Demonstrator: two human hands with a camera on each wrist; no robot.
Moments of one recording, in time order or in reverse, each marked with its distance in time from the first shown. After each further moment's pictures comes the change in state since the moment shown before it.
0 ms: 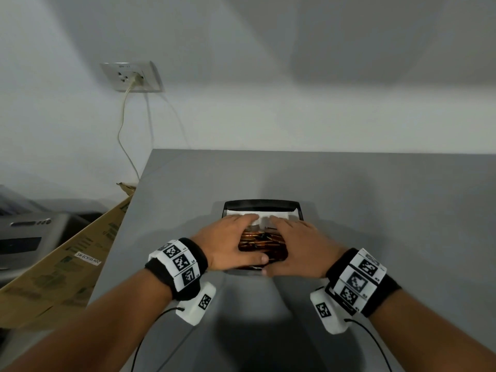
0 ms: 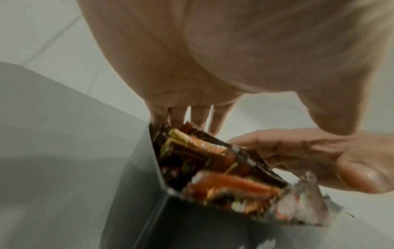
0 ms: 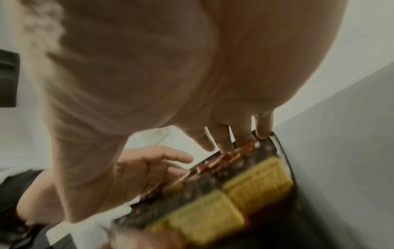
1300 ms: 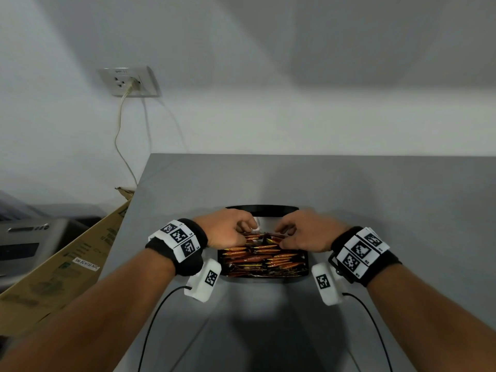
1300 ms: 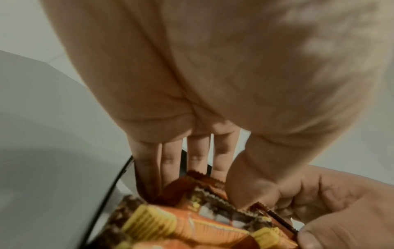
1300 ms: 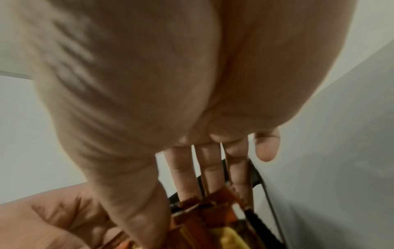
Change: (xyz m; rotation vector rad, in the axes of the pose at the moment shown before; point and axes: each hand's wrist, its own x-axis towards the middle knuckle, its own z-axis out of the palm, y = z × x) left_hand 0.035 -0.010 -0.031 -0.229 -0.207 -0.135; right_hand 0.030 0.024 -0.041 0.152 -0.193 0.124
